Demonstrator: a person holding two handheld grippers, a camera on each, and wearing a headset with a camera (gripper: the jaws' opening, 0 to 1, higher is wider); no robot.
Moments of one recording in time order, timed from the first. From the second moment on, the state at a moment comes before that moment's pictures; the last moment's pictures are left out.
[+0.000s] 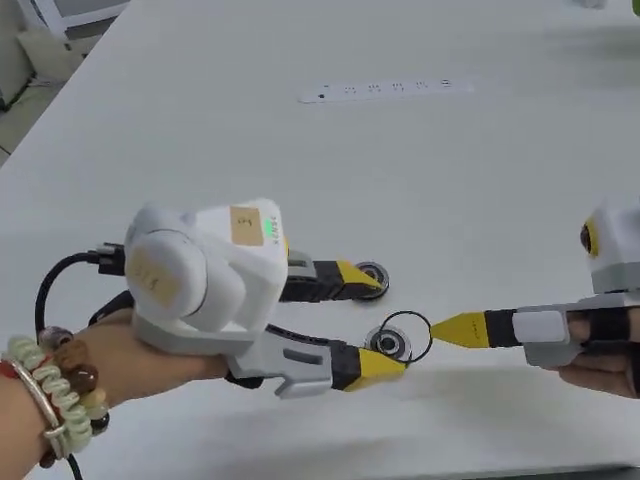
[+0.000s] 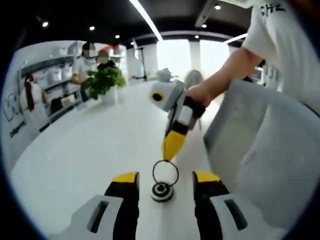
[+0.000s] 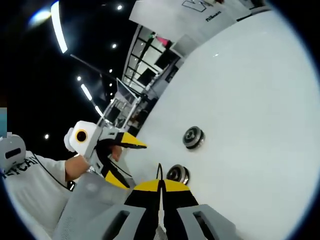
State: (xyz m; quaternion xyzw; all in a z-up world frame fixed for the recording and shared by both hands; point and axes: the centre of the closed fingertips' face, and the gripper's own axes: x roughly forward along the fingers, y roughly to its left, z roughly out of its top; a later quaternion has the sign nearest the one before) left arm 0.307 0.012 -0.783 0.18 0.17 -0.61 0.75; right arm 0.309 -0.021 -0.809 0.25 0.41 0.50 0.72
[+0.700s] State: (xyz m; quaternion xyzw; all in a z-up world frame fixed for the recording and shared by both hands) left arm 0.289 0.098 -0.756 0.17 0.18 -0.54 0.80; right arm 0.275 -0.020 -0.762 0.20 0.41 0.50 0.74
